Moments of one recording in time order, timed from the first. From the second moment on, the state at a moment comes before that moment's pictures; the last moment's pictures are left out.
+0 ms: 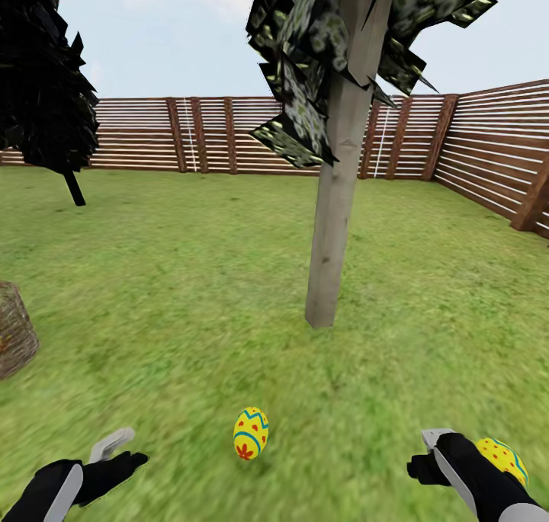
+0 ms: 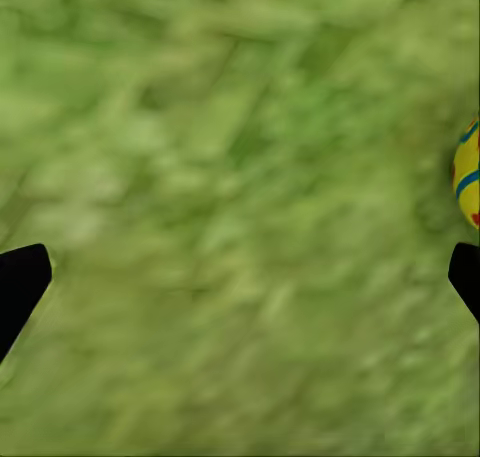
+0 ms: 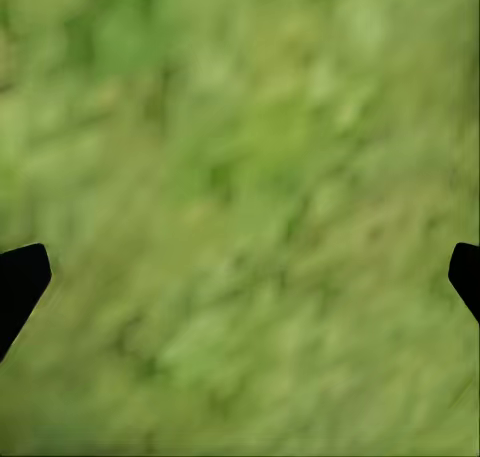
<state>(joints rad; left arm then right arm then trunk) -0.34 0.21 0.27 -0.77 0.32 0.68 -0.15 -0.50 -0.28 0.21 -0.58 -0.22 0.69 -0.01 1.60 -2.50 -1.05</state>
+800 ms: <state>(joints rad) -0.34 0.21 0.27 -0.77 0.32 0.68 -0.15 -0.50 -0.28 0.21 -0.58 -0.22 0.69 -0.01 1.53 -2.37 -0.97</state>
